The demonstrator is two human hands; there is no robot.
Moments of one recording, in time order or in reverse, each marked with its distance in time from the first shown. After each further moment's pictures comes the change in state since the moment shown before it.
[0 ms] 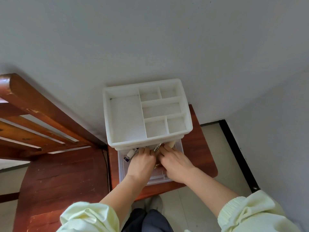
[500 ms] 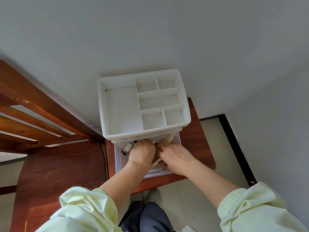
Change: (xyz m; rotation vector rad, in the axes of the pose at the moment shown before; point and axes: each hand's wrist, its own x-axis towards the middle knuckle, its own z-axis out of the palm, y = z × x) left_hand 0.018 0.015 -0.014 0.220 -0.180 -0.080; right_hand -0.003 0.011 0.006 -0.135 0.034 -0.108
